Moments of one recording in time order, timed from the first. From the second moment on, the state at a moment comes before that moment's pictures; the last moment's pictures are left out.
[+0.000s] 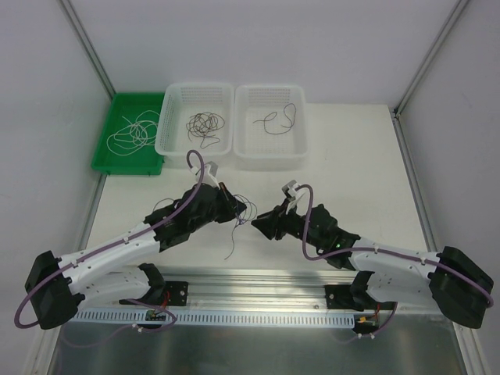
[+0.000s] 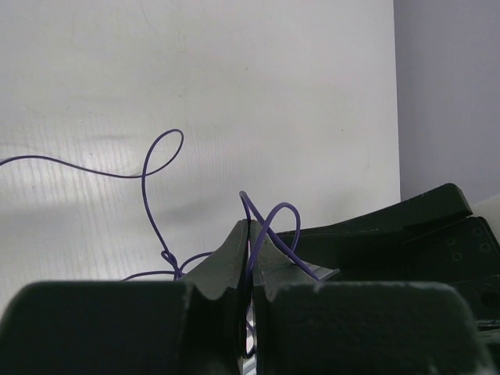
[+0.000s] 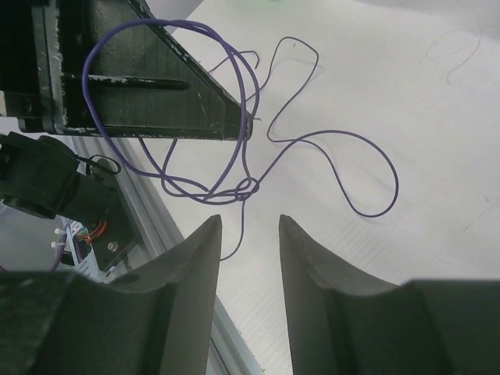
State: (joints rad) left arm -0.89 0.99 0.68 -0.18 -0.18 -0.99; right arm 1.00 1.07 0.37 0.53 -0.05 0.49
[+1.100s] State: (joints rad) left arm -0.89 1.05 0.74 -0.18 -0.10 -1.01; right arm 1.04 1.11 0.45 0.44 -0.15 0.27
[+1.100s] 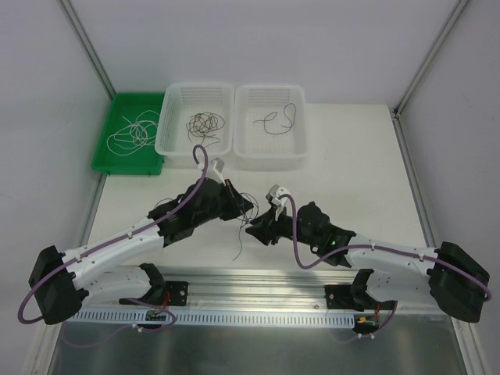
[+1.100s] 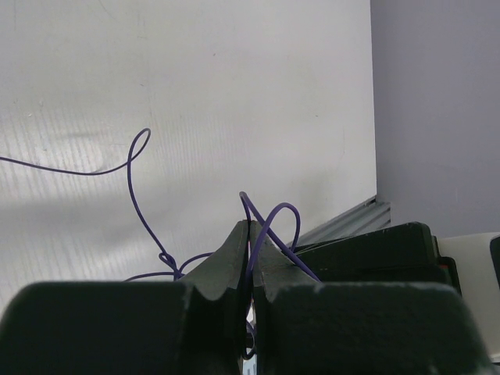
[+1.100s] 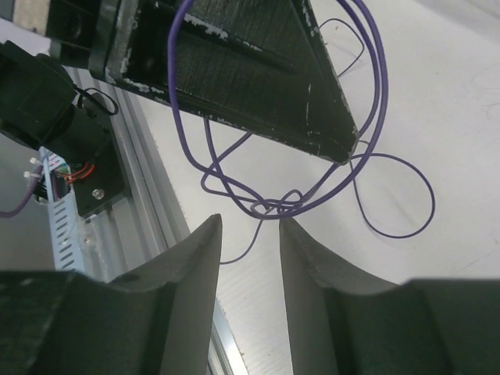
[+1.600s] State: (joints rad) left arm -0.89 1.07 0.75 -0.19 -0.08 -1.01; right arm 1.07 1.09 0.49 0.32 -0.06 0.16
